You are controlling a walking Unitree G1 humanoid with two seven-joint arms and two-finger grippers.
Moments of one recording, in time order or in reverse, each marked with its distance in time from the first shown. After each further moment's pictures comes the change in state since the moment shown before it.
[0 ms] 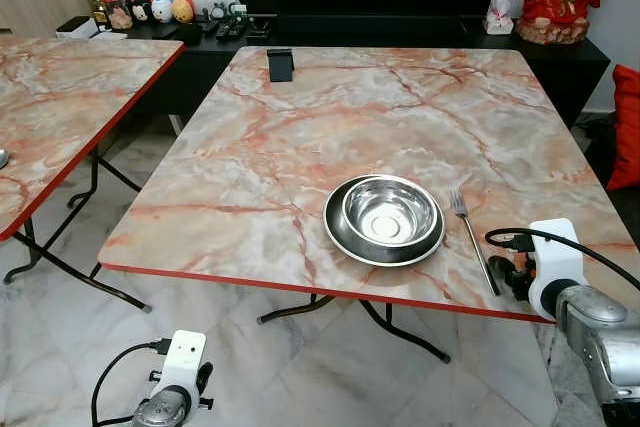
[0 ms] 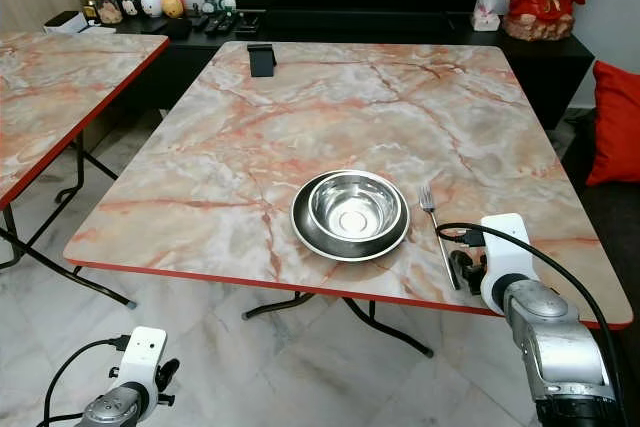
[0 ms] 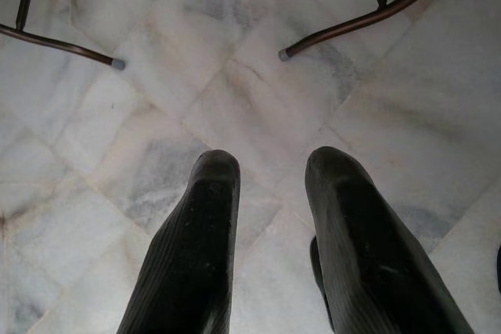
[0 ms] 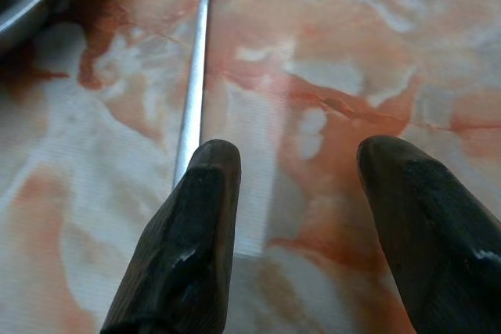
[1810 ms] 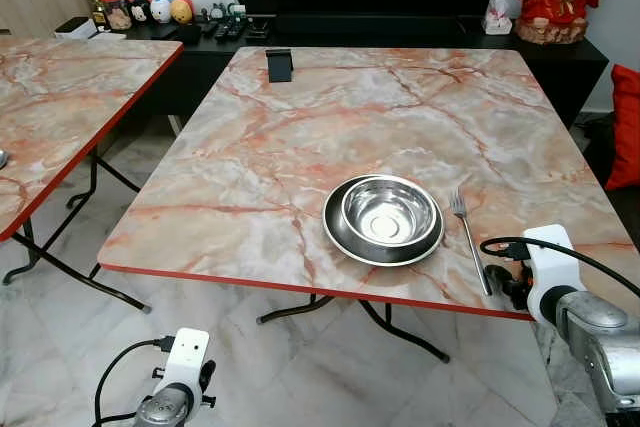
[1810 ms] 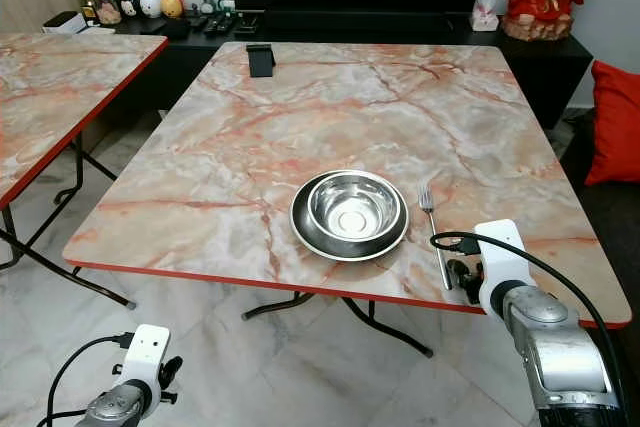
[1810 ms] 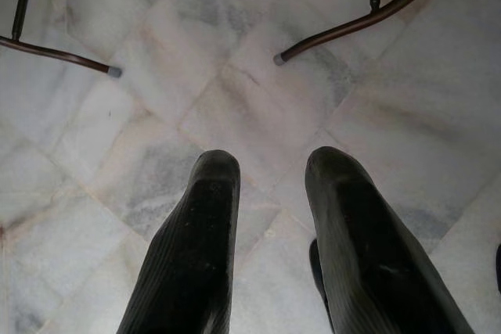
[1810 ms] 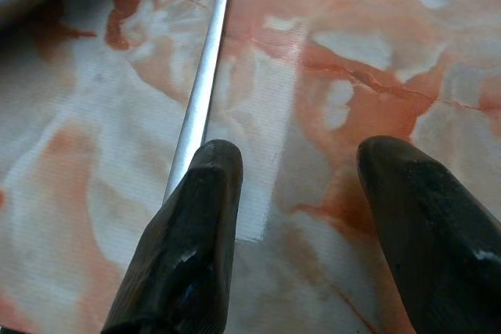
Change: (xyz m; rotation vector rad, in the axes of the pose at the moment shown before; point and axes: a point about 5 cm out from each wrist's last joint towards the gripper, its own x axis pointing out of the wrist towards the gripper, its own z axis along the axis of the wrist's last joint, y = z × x) left arm 0.001 -0.003 0.003 0.014 -0.009 -0.013; right arm -0.005 0.006 -0.004 -0.036 0.033 0.044
